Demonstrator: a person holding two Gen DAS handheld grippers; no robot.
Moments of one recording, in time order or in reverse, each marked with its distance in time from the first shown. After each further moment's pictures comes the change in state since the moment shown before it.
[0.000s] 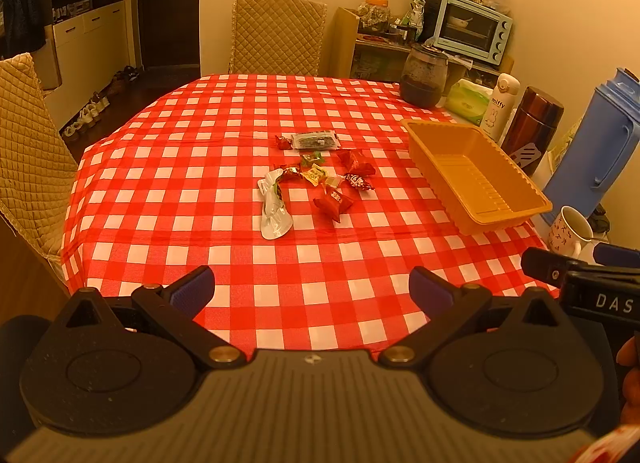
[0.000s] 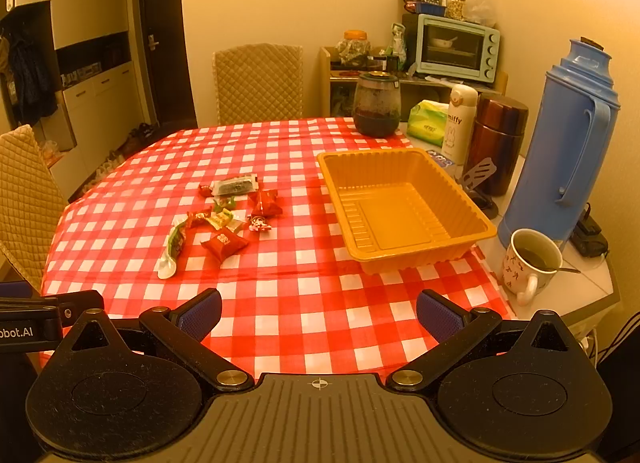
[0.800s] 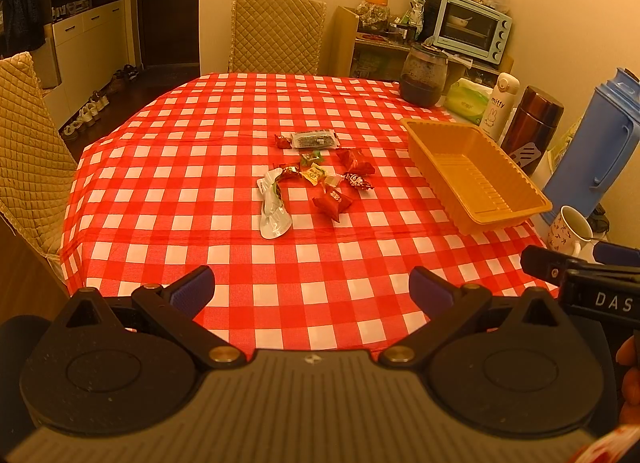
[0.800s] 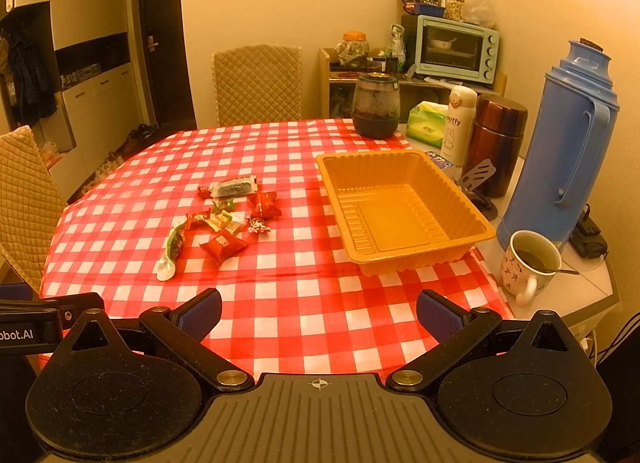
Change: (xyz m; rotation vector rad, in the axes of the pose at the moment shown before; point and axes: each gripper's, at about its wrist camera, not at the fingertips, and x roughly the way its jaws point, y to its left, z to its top) left arm 0.000 -0.002 -0.001 -0.001 0.002 0.002; right arm 0.001 0.000 0.000 -0.001 -0.002 -0.002
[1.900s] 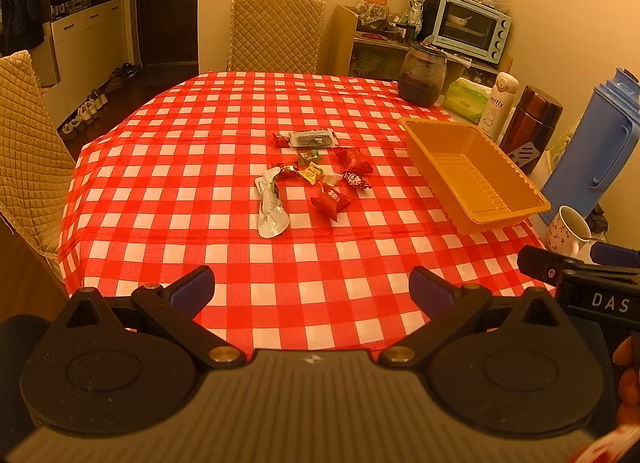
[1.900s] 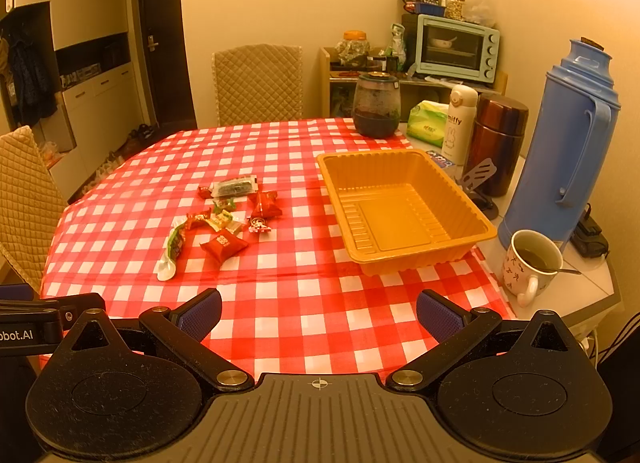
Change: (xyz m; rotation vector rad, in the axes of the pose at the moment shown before) left arm 0.001 -0.002 0.000 -0.001 0.003 -0.002; right arm 0.001 0.000 0.000 0.002 0.001 0.001
